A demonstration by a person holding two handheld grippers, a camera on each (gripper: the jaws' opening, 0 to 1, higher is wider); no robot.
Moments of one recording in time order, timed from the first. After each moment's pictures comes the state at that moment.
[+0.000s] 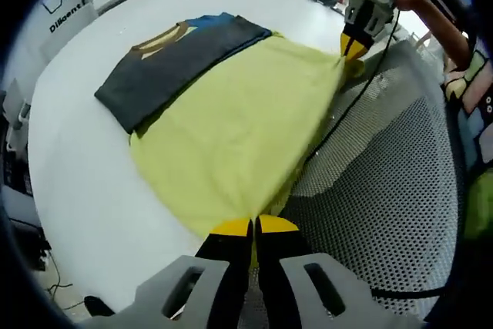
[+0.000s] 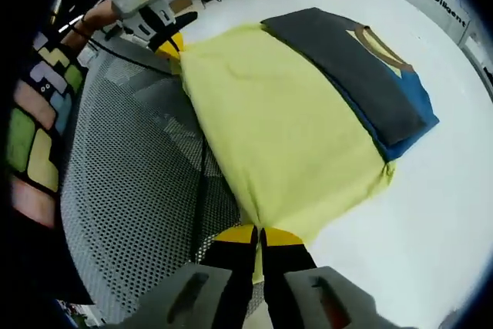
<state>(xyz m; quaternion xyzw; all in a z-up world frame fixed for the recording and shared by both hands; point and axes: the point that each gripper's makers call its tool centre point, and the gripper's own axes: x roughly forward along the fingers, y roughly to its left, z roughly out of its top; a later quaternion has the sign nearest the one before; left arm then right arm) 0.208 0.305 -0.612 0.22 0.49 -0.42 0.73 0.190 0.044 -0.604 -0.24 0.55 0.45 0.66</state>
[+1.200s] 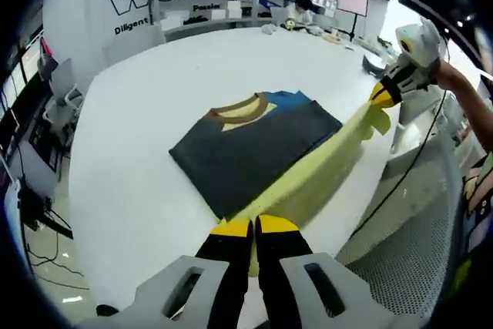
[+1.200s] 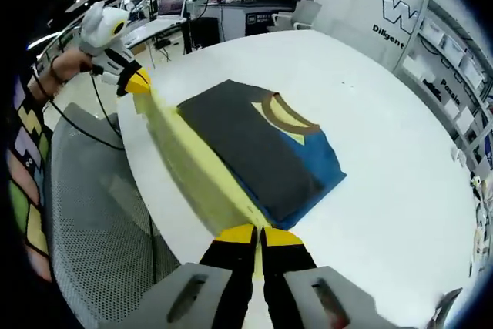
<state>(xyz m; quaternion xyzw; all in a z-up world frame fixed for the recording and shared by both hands) 0.299 0.309 -0.545 0.12 0.39 -0.29 0.87 0.300 0.042 -0.540 -0.21 0.41 0.32 0.83</state>
